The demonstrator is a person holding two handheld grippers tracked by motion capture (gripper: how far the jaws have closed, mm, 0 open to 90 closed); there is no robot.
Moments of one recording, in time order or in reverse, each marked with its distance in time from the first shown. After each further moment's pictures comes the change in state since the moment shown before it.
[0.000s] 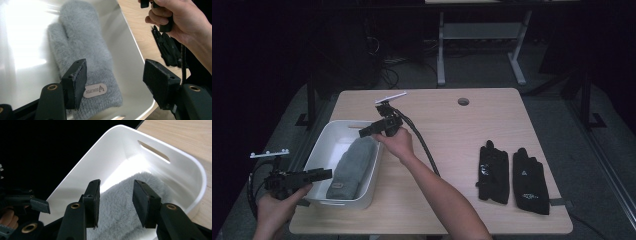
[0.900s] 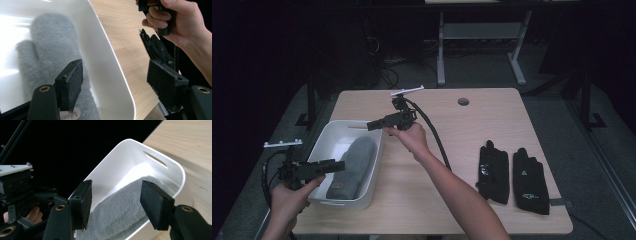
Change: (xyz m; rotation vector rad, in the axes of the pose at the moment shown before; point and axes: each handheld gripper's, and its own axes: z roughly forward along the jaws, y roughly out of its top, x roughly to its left) left arm -0.032 0.020 0.022 -0.012 -0.052 0.032; right arm -0.005 -0.001 -0.049 -0.065 0.105 0.010
